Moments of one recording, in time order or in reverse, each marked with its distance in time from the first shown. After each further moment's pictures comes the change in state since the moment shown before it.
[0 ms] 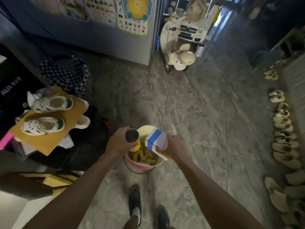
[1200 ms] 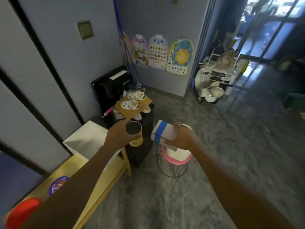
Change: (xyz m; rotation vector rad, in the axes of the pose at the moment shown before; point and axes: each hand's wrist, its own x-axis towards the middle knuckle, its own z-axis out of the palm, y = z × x) left_hand -0.411 -0.065 -0.187 0.089 0.418 0.102; right_hand -0.346 -0.124 -0.035 0.014 0.156 -0.462
